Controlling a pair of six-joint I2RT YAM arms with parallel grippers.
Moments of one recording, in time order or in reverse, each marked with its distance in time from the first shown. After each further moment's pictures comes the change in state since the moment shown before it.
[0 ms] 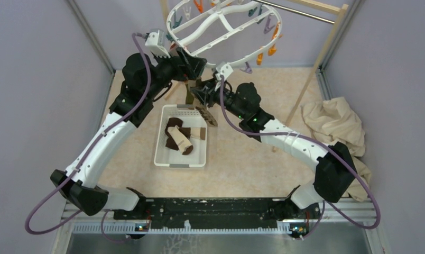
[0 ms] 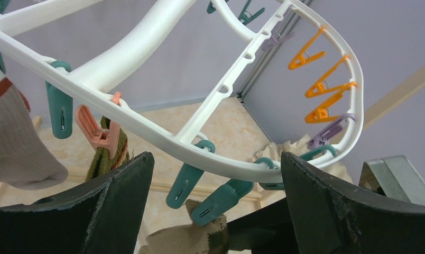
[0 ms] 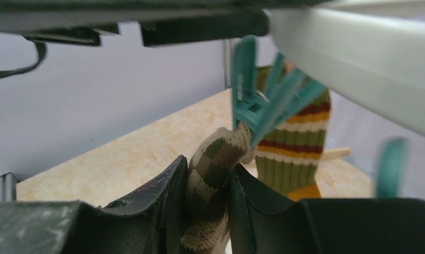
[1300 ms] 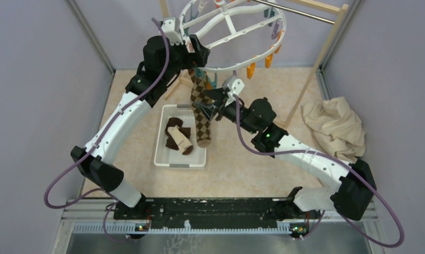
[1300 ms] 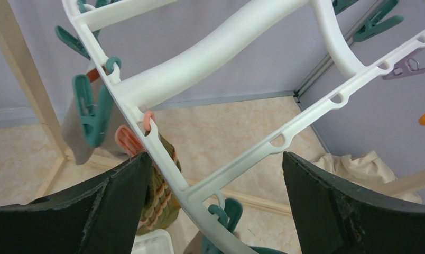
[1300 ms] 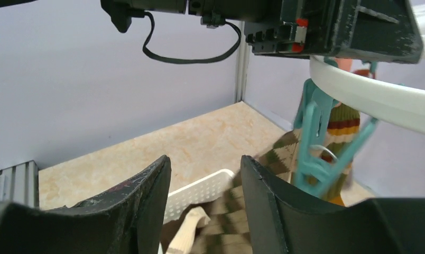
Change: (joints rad) left arm -0.004 0.248 0.269 -0.160 -0.183 0.070; right arm 0.091 -0.171 -0.132 0.041 0.007 -0.053
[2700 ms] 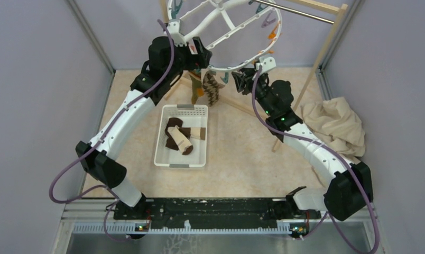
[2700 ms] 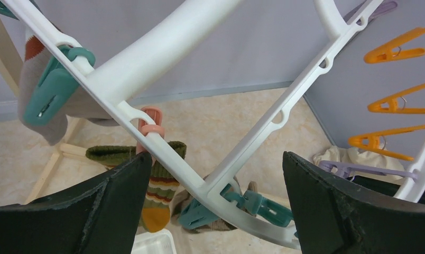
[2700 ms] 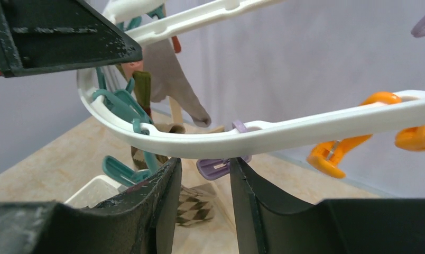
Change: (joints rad) left arm 0.017 0.043 -0.006 0.014 0.024 0.003; right arm -0.348 0.005 0.028 -0.093 0.148 0.008
